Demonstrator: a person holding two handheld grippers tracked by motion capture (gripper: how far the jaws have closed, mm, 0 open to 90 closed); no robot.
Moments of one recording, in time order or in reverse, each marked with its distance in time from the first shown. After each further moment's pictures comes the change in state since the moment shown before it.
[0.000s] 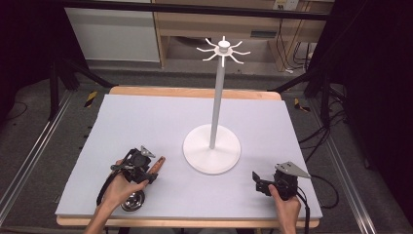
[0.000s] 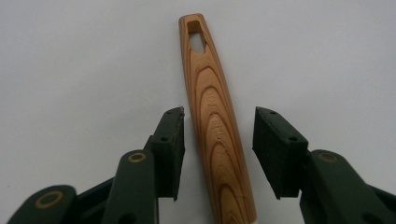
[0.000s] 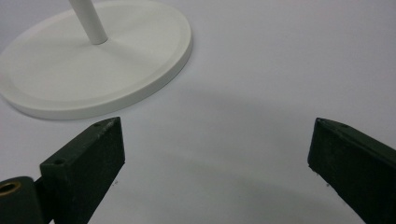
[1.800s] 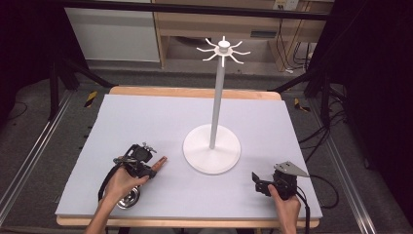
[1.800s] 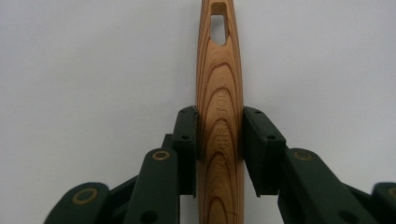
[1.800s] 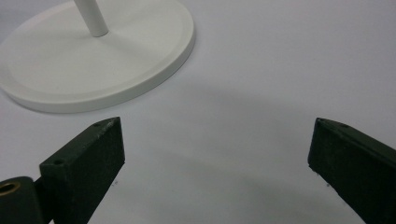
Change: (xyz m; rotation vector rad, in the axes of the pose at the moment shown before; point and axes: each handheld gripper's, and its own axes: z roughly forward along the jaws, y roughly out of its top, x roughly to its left) left arm 0.009 0.011 -0.001 0.070 -0.050 -0.051; right arm 0.000 0.000 0.002 0.022 0.014 -0.010
